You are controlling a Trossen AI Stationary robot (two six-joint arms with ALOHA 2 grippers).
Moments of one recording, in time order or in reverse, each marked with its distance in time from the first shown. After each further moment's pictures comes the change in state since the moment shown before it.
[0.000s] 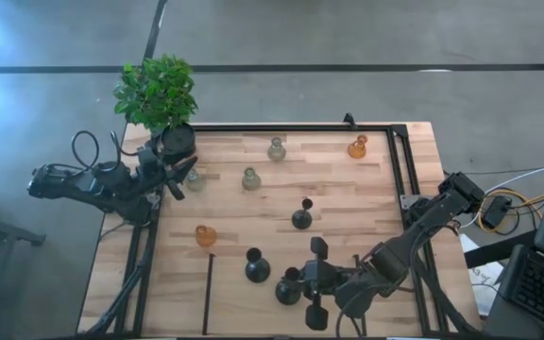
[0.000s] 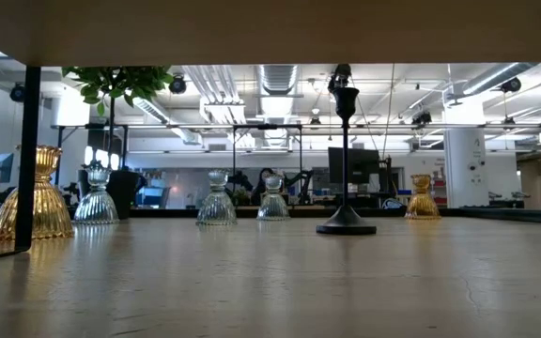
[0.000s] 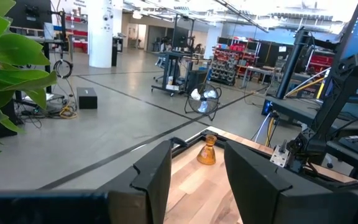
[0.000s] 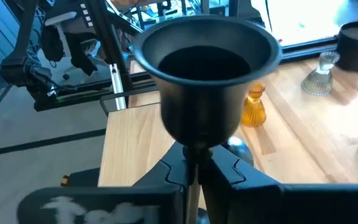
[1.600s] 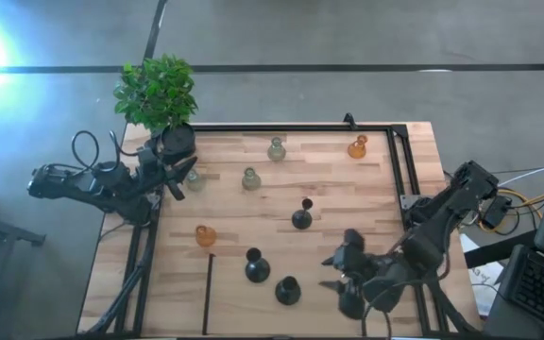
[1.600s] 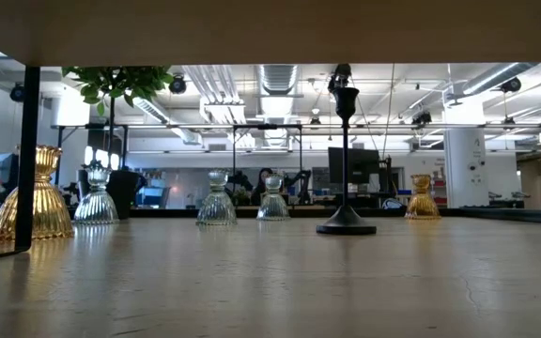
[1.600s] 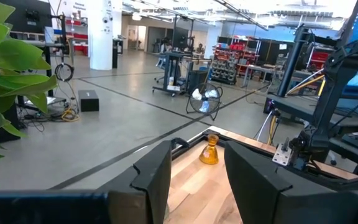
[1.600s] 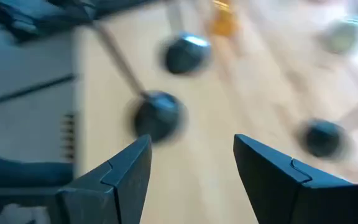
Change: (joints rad) left arm 0.000 -0.002 0.000 0.002 0.000 0.027; right arm 0.074 -0.172 -0.002 -0.549 -0.099 0.355
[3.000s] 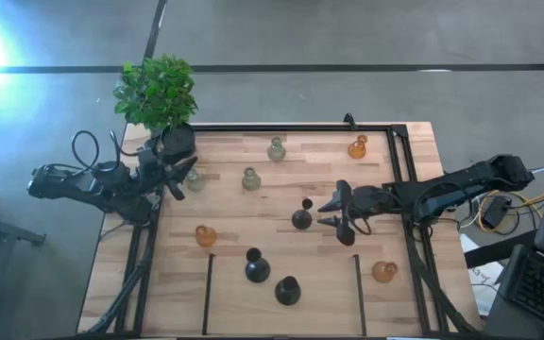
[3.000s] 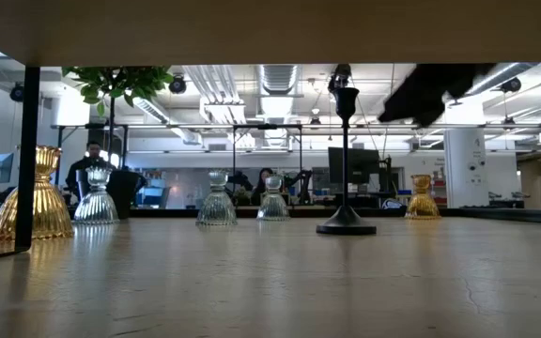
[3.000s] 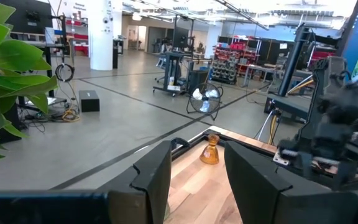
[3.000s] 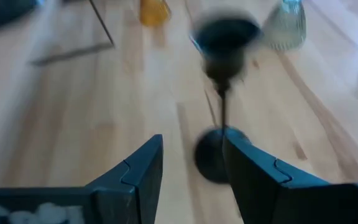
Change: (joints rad) left arm 0.001 0.000 0.000 -0.001 0.000 0.004; right arm -0.637 -0.454 -1.033 0.909 -0.479 -0.597
